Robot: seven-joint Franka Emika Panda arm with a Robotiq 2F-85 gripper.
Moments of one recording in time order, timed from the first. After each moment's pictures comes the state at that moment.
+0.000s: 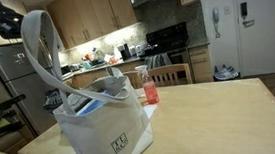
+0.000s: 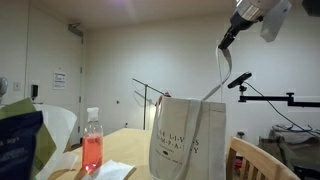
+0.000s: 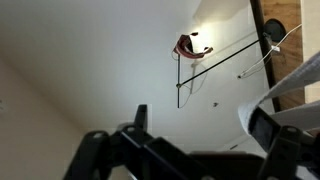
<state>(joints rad) 0.11 -0.76 0.16 -2.73 -1.47 1.98 0.89</state>
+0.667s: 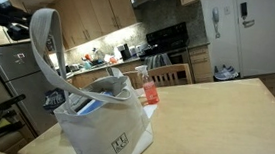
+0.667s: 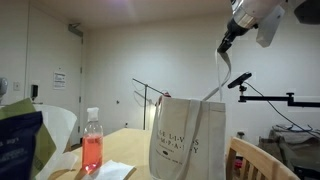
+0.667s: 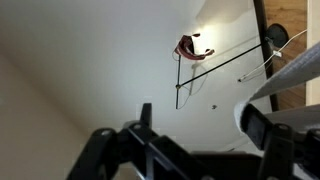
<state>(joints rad) 0.13 -0.72 0.09 -2.73 -1.55 1.98 0.89</state>
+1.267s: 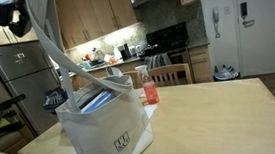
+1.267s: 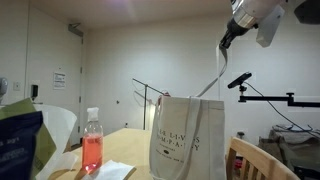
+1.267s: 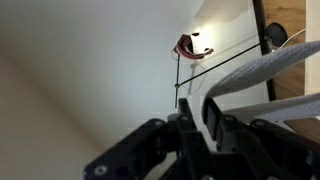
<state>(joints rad) 0.14 -0.72 0.08 -2.73 -1.55 1.98 0.89</state>
